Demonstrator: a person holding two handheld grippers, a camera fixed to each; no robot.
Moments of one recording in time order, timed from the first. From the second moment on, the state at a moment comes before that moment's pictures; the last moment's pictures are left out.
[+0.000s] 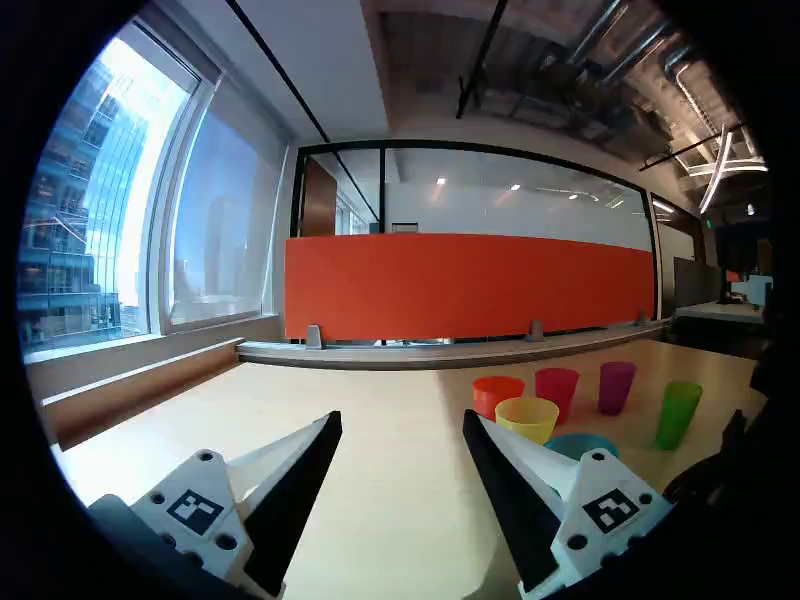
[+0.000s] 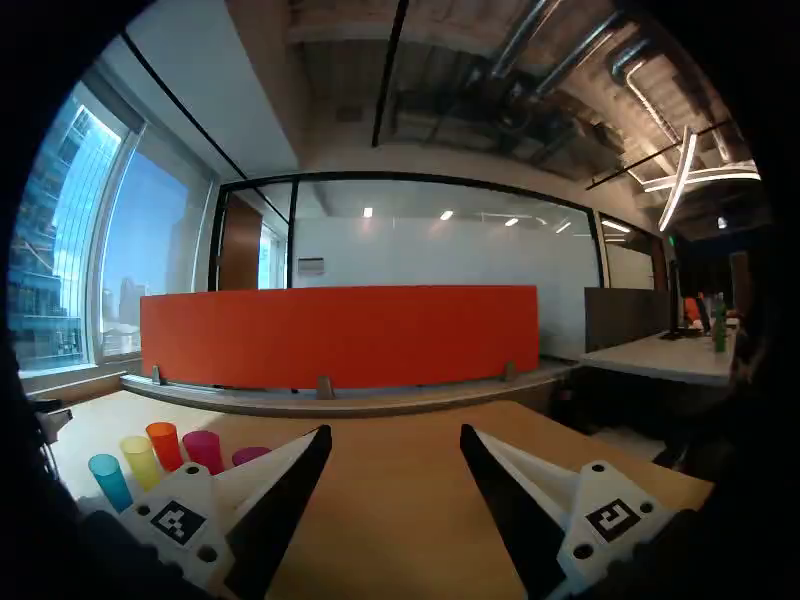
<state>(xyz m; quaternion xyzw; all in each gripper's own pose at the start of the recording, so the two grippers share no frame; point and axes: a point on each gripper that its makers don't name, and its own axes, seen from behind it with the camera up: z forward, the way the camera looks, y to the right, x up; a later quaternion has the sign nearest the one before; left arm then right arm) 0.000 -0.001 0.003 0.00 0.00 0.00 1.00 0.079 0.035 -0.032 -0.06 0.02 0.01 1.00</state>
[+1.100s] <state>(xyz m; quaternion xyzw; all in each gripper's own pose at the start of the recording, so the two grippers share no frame) 0.001 0.000 0.003 0.00 0.00 0.00 1.00 0.057 0.000 -0.023 0.00 0.05 0.01 1.00</state>
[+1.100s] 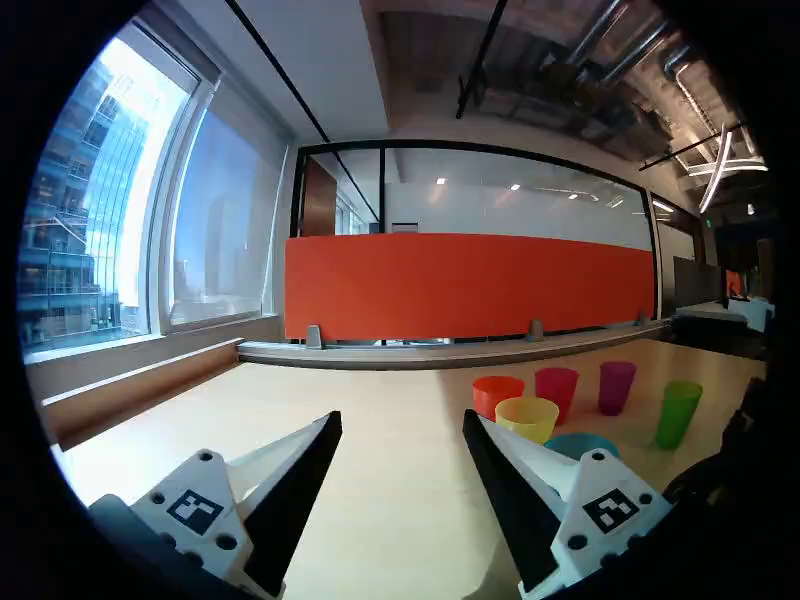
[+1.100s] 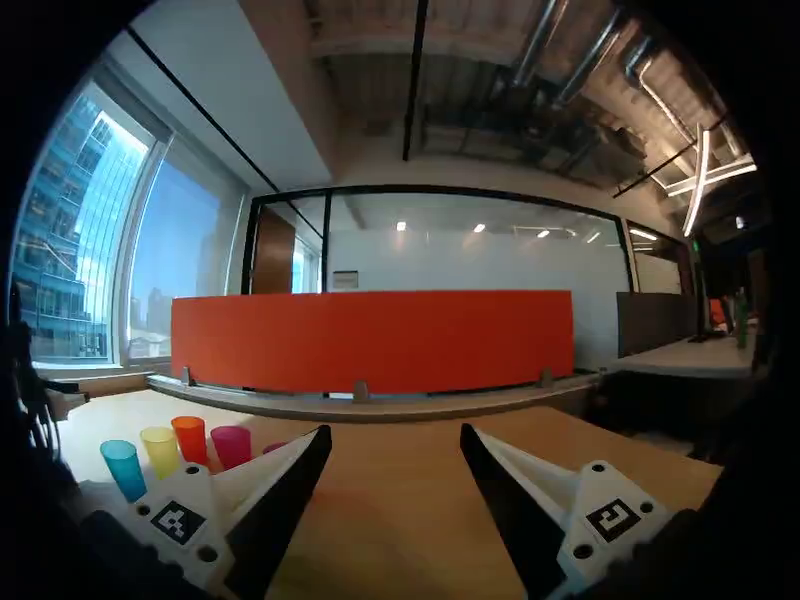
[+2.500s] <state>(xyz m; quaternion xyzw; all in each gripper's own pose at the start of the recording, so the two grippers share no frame) 0.000 0.000 0.003 0.00 0.00 0.00 1.00 0.004 0.002 0.001 0.00 0.01 0.00 1.00</state>
